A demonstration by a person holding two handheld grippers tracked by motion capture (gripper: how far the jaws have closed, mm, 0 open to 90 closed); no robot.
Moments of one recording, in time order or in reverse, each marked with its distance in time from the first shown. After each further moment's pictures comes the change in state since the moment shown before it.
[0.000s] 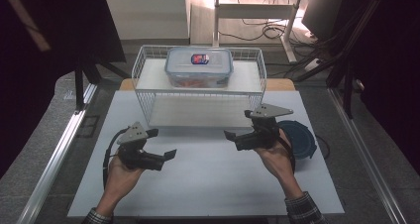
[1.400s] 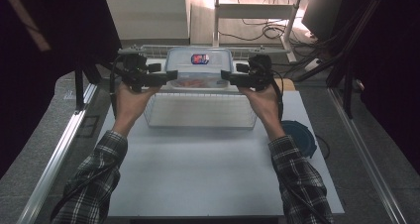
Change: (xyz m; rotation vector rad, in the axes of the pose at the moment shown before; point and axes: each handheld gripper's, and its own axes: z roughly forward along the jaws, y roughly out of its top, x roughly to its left) left arm 0.093 0.152 0.022 -0.091 0.068 -0.158; right arm -0.063 0.111 0.040 -0.077 -0.066 0.171
